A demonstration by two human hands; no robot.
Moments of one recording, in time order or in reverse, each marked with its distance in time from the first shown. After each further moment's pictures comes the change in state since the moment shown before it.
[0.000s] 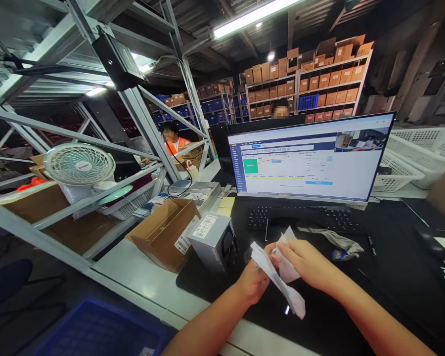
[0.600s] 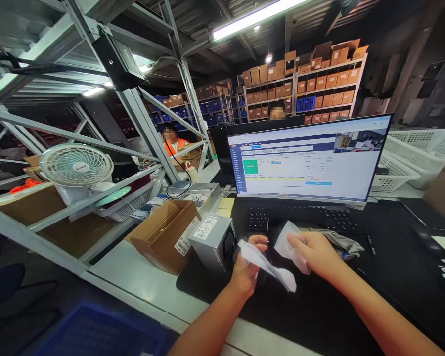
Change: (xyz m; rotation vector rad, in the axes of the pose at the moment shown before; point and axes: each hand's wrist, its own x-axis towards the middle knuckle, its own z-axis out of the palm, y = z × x) left_hand -0.003 0.015 -0.014 0.157 0.199 0.369; right_hand 0.004 0.012 -0.007 -0.123 0.256 0.122
